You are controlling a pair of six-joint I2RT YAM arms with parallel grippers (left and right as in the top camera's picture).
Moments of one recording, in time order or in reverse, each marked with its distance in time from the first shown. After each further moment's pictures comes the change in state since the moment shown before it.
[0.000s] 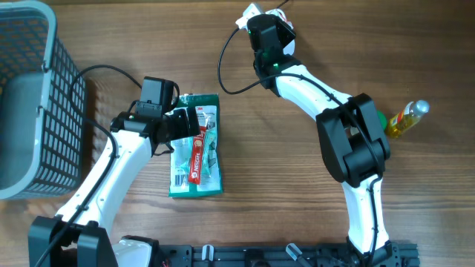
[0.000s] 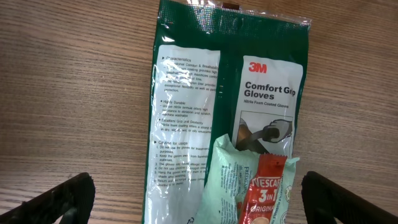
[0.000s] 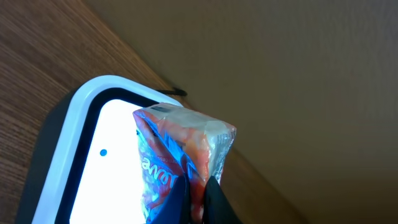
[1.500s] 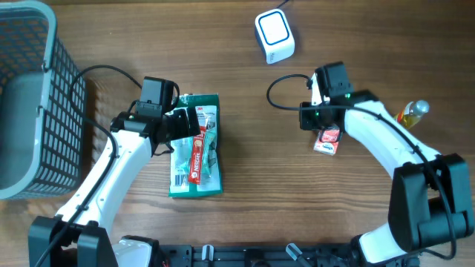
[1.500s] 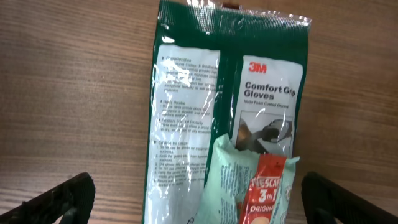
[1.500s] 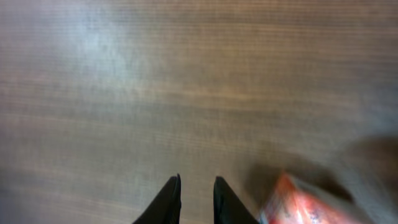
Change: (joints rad) left arm 0.000 0.000 0.000 0.001 0.000 0.000; right arm -0.230 -0.565 -0.640 -0.652 -0.761 0.910
